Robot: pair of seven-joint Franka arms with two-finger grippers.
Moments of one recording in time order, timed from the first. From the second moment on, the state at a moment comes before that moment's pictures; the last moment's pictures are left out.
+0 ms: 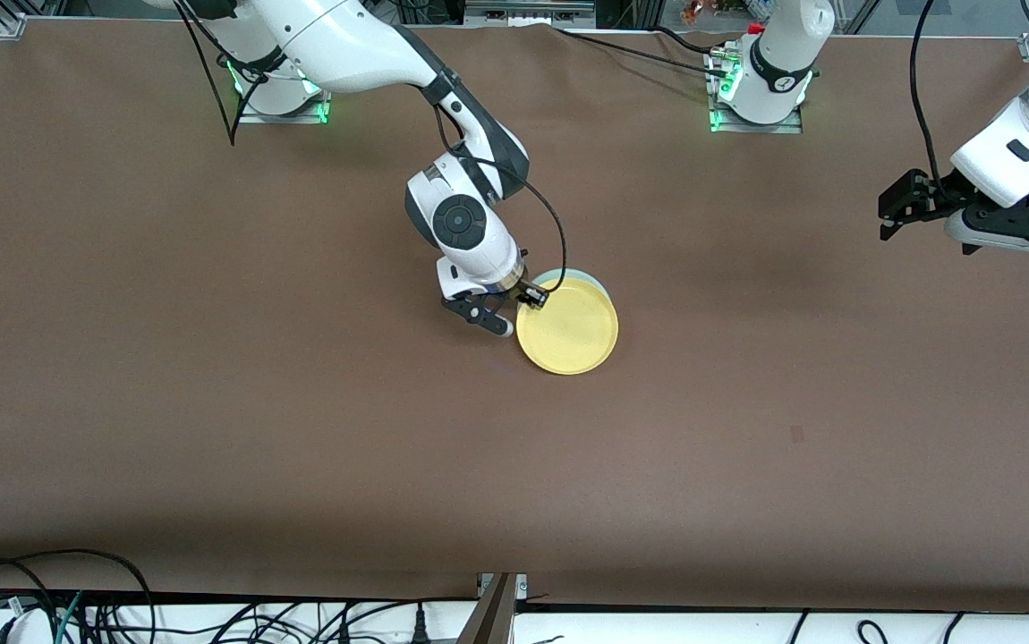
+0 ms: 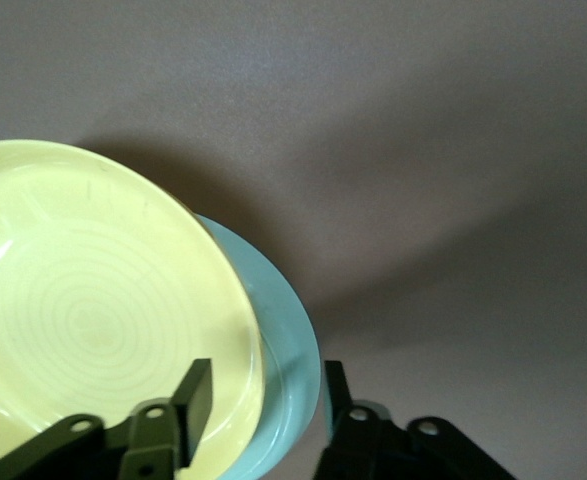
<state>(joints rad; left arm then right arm) -0.05 -0.05 -0.02 -1.72 0.05 1.69 0.12 0.74 0.76 0.04 -1.52 0.25 2.36 1.10</state>
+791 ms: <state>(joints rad) -0.05 -0.05 -0.03 -1.71 0.05 1.65 0.12 0.72 0.57 -0.18 -1.44 0.24 2.04 1.04</state>
